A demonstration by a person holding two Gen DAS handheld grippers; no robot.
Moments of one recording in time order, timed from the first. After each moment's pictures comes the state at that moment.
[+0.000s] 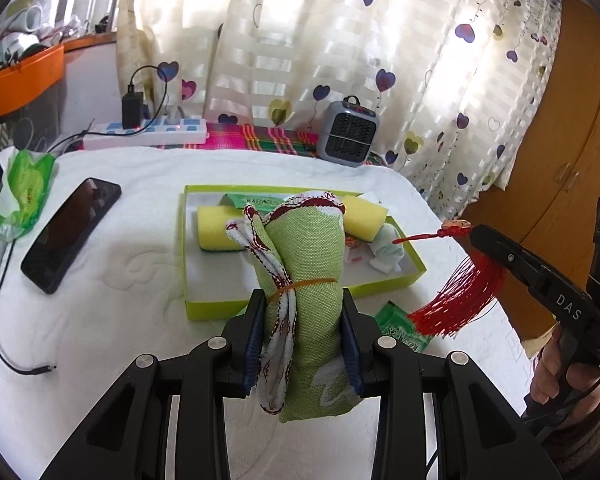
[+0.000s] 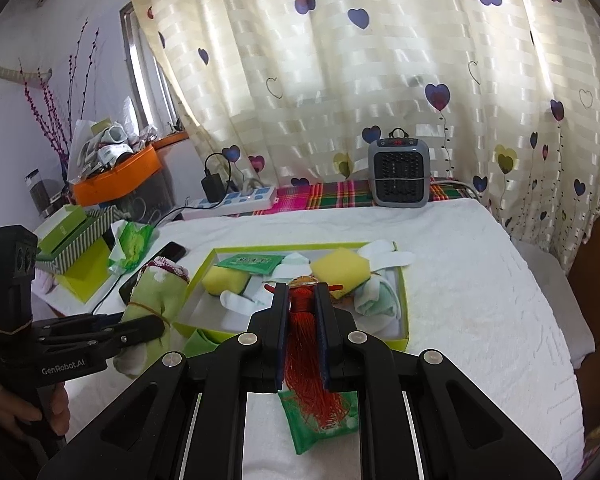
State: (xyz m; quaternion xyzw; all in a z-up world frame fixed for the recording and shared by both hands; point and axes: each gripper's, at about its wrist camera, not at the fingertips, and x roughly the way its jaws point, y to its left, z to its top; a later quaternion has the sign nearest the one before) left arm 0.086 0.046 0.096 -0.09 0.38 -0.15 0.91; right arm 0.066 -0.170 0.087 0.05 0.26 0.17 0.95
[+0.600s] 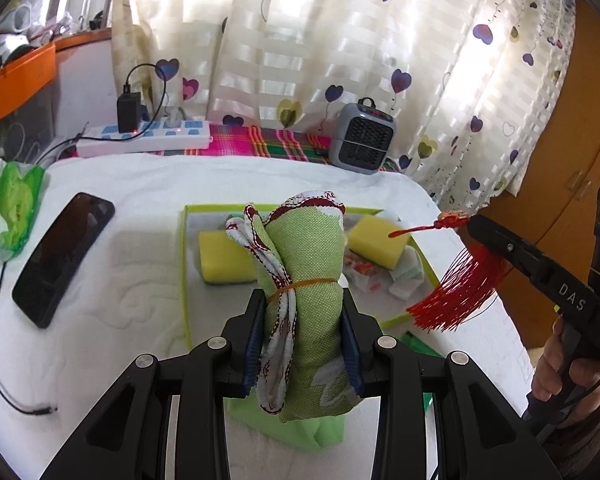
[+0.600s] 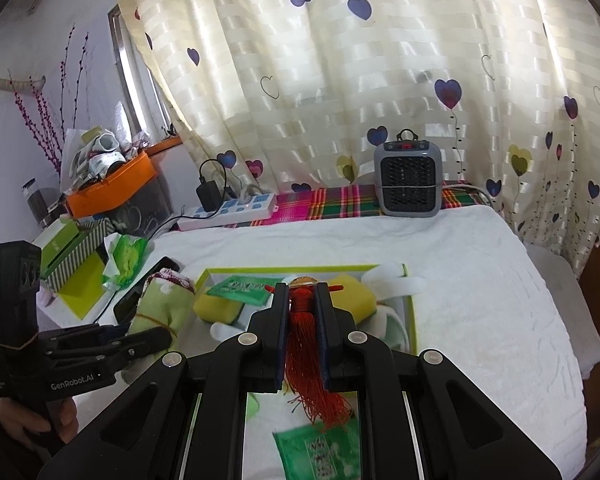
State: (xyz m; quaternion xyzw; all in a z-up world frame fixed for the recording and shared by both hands) left arm 0.136 0.048 0.095 -0.09 0.39 -0.14 0.91; right arm 0.116 -0.165 0.093 0.06 0.27 0.19 0.94
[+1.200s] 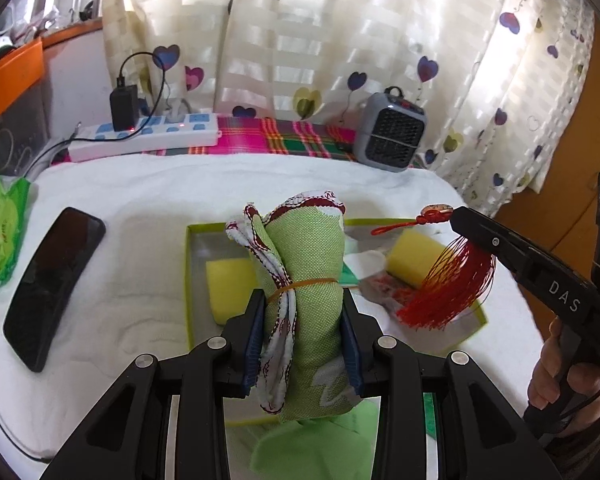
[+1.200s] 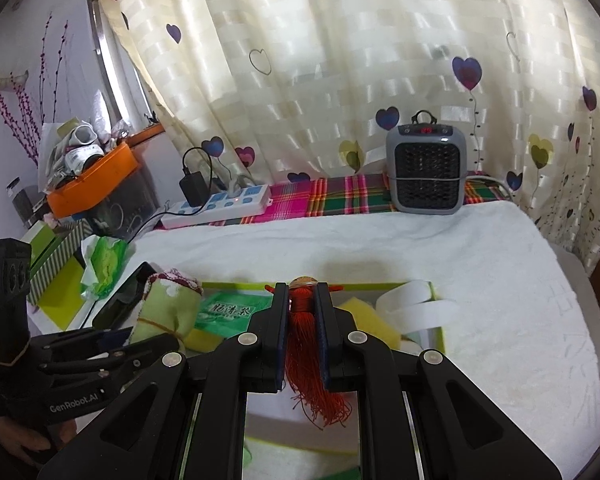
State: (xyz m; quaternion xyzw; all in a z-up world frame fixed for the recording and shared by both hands) left arm 0.193 0.048 0.073 -0.07 0.41 -0.11 0.90; right arm 0.180 -0.141 0.074 0.06 0.30 0.18 0.94
